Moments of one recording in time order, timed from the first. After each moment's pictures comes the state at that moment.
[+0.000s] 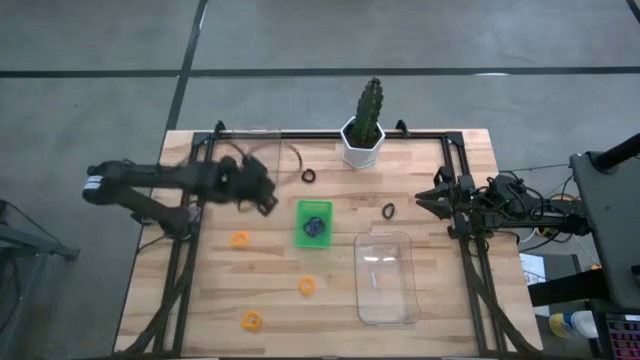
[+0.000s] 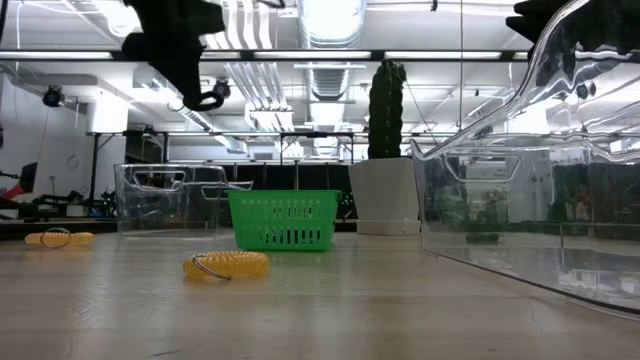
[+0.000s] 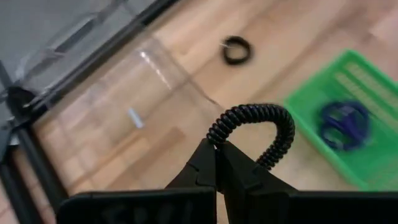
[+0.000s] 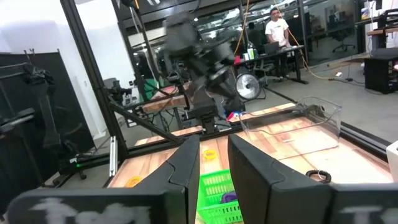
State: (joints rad) left arm 0.01 1.25 1.20 -1.14 -0.53 -0.74; right arm -0.03 0.14 0.28 -0.03 -0.02 0.28
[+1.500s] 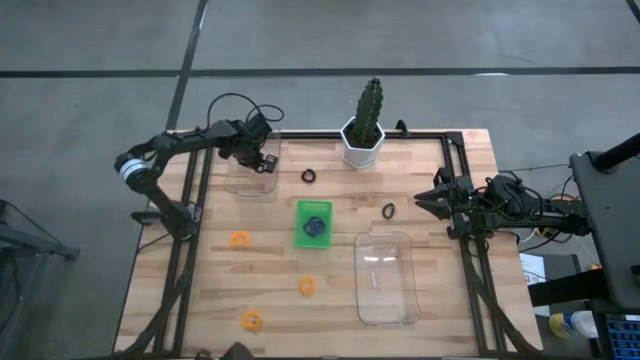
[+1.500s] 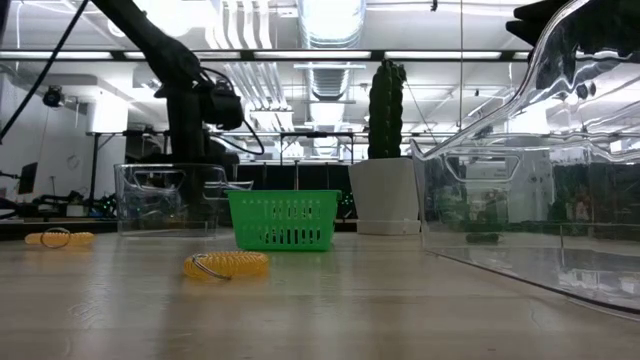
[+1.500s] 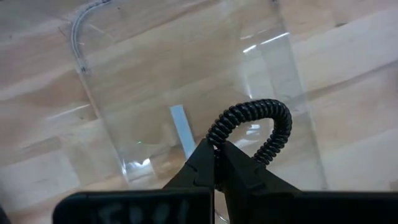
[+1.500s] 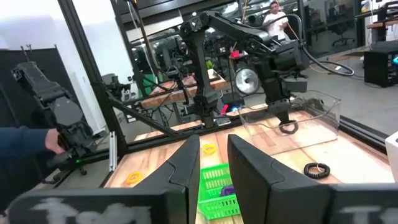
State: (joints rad) left arm 0.78 1.57 1.01 -0.74 -0.07 -0.42; right arm -0.03 0.14 0.28 -0.05 -0.02 0.29
